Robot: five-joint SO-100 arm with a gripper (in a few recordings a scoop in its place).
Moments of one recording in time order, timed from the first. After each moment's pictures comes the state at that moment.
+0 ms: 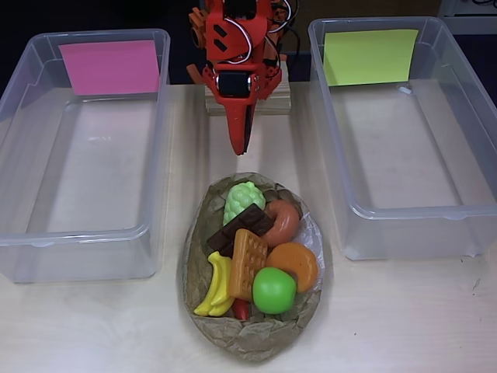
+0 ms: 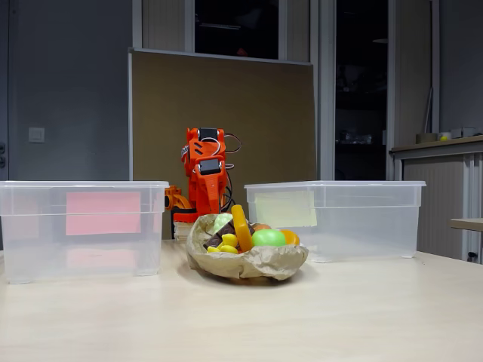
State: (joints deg) arm -2.7 190.5 179.6 68.8 10.5
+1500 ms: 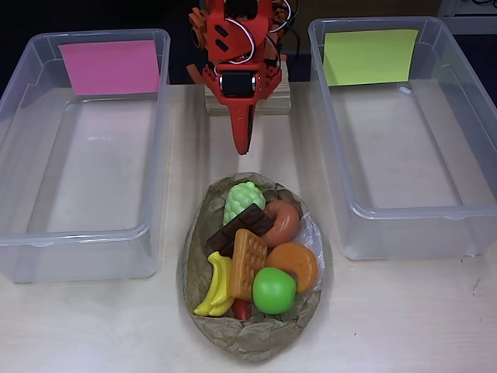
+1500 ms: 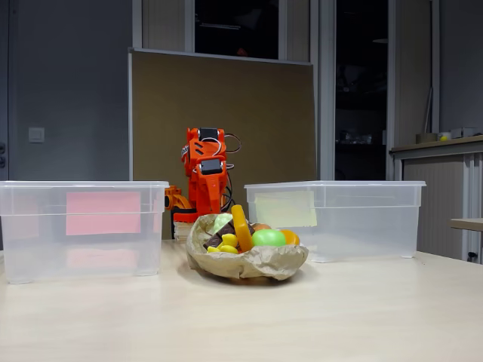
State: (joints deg) arm -4.2 190.5 179.1 69.6 5.9
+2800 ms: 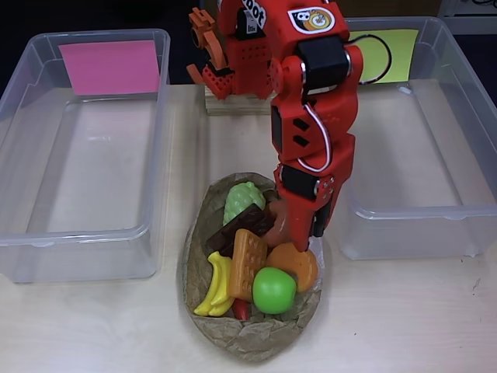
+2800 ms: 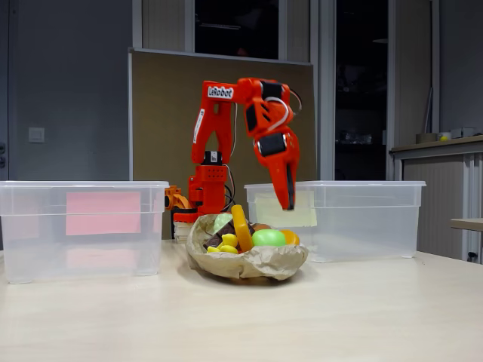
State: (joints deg) arm -19.0 72.9 84.8 61.3 53.3
